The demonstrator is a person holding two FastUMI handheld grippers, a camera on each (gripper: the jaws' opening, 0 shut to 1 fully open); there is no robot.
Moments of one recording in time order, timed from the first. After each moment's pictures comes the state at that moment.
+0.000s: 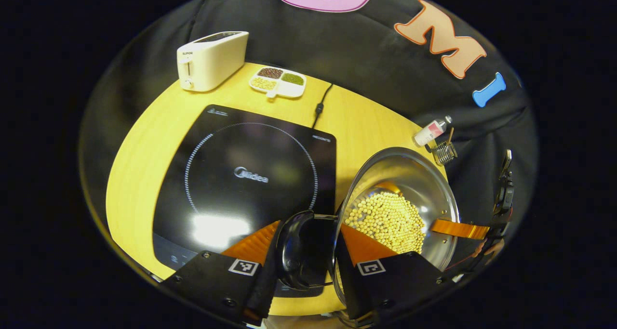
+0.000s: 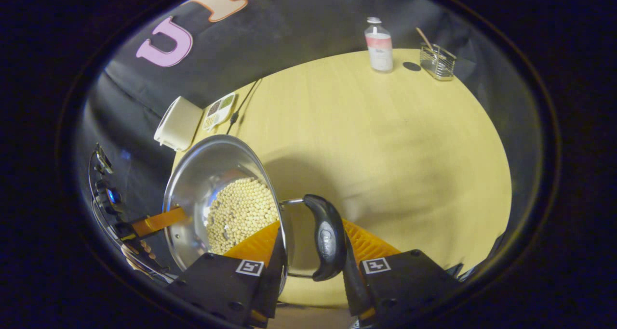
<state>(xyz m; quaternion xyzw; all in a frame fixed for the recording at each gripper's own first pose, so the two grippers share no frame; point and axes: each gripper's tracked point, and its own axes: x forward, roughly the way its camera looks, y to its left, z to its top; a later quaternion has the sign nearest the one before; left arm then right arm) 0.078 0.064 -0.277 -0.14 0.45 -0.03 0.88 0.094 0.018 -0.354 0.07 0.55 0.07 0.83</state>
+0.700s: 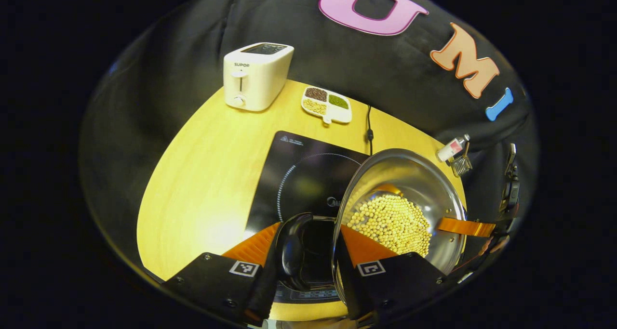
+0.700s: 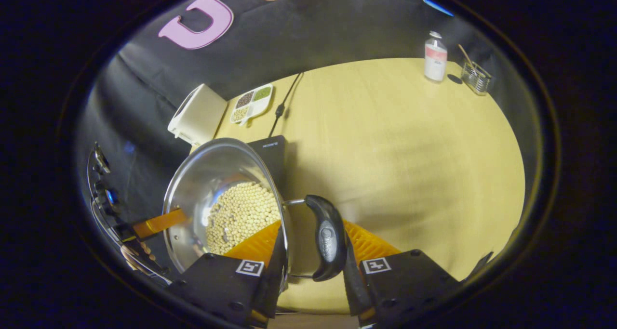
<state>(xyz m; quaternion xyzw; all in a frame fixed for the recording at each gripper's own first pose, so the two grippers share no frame) 0.089 0.192 -0.264 -0.13 0.42 0.01 0.90 0.106 0.157 -0.370 0.05 0.53 0.09 0.84</state>
